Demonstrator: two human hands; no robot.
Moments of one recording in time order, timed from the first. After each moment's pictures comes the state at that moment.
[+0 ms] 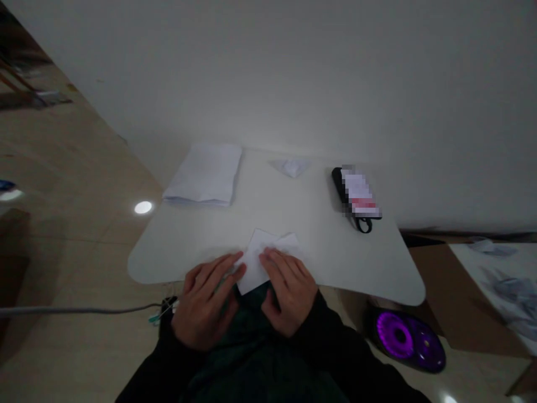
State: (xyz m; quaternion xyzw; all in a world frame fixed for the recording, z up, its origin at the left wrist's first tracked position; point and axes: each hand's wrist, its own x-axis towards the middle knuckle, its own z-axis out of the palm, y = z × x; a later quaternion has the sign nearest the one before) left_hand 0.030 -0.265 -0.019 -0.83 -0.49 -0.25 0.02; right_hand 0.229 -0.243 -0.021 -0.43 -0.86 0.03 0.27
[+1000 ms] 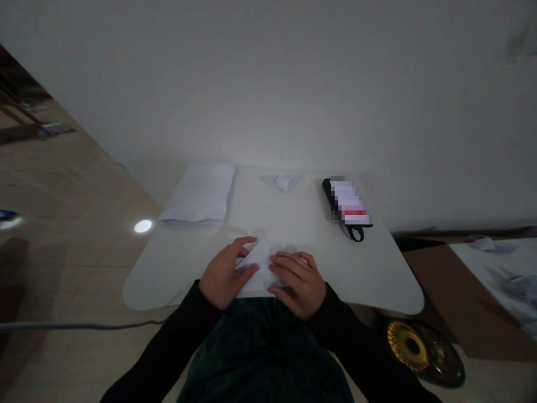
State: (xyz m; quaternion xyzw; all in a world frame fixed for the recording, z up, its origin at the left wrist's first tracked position) left_hand 0.051 -0.187 0.003 -0.78 -0.53 -0.25 -0.22; right_hand 0.260 -0.207 -0.022 -0.37 -0.86 0.04 0.35
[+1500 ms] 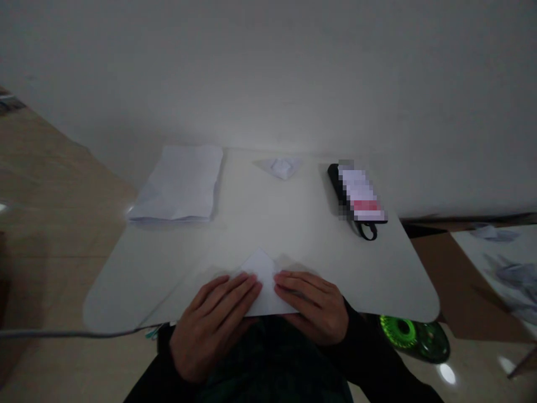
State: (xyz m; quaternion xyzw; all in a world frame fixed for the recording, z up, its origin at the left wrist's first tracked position) left_hand 0.045 -0.230 -0.024 -0.90 -0.37 -0.23 0.00; right_hand 0.278 -0.212 -0.032 -0.32 -0.87 0.09 0.36
